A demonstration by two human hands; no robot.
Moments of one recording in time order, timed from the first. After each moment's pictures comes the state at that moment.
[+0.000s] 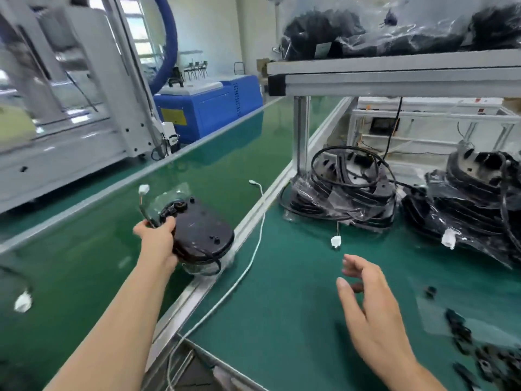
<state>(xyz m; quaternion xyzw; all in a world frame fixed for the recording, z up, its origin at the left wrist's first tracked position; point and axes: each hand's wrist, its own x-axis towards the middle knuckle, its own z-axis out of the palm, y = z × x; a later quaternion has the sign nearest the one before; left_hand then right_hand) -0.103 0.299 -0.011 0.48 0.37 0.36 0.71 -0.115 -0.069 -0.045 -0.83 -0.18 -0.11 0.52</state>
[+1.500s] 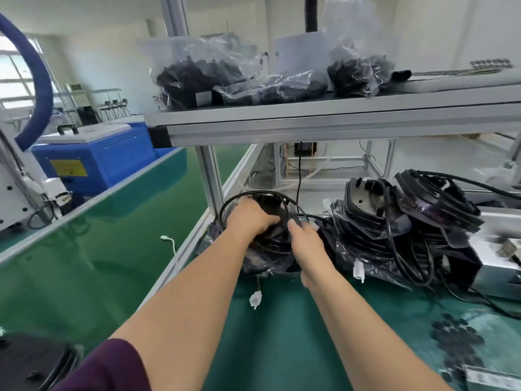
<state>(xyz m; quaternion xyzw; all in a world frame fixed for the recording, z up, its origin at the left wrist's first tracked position) 0.148 0.046 0.062 0.97 0.09 0.03 0.24 0.084 -0.077 0.025 -0.71 0.10 0.03 0.70</state>
